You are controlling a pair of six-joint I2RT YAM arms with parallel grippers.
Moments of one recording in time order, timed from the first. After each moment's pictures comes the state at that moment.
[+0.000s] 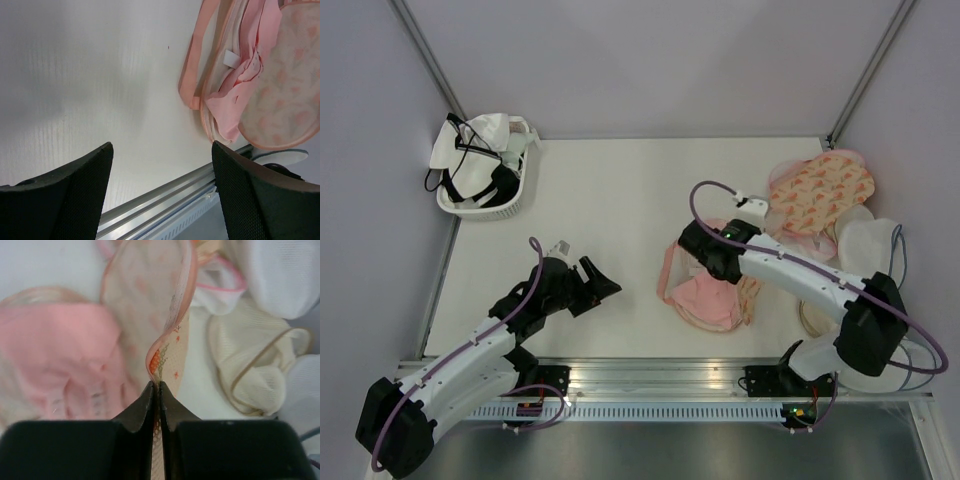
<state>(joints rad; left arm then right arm) -0.59 0.78 0.37 -0.25 0.13 -1.05 0.84 1.48 1.16 -1.20 0.99 1.19</state>
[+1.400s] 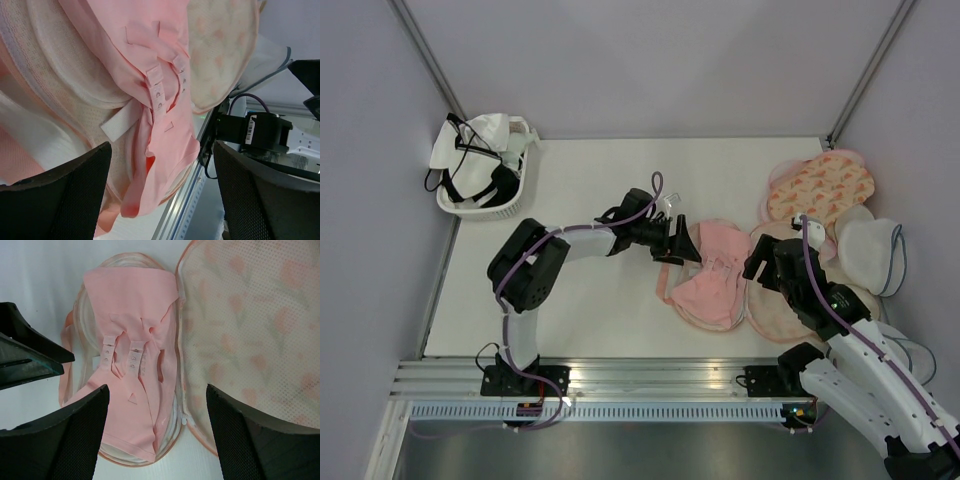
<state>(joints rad) -0.66 1.96 1.16 0.16 0.77 -0.69 0.48 0.68 0.71 -0.73 0.37 0.65</state>
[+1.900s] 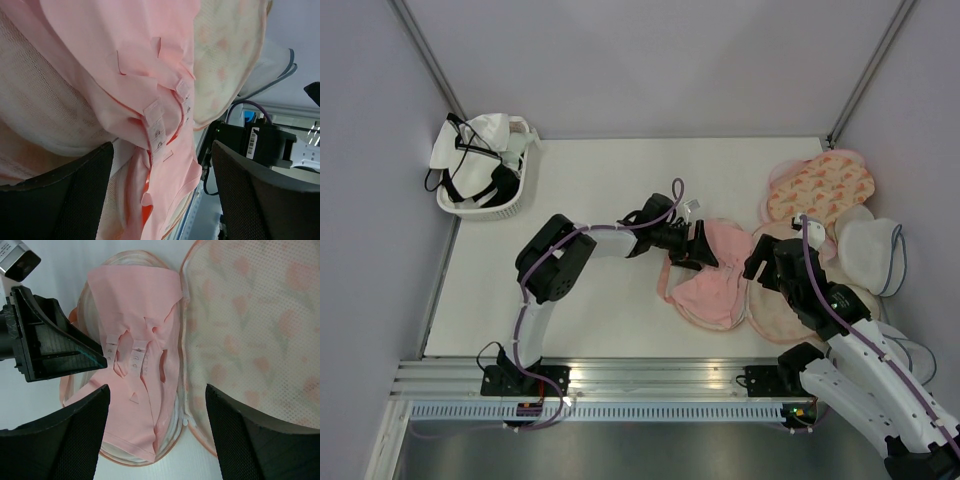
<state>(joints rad) -0.73 2.14 1.29 0.22 0.77 -0.76 0.48 0.68 0.71 -0.73 0.37 0.65</state>
